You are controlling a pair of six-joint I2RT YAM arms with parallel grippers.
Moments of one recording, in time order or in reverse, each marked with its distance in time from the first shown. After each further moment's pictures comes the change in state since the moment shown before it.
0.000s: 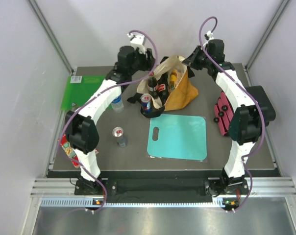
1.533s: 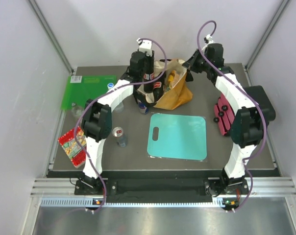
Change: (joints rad) left arm 0.006 0.266 0.105 0.233 -0.200 0.096; right arm 0.011 -0.053 -0.116 0.072 0.032 -0.017
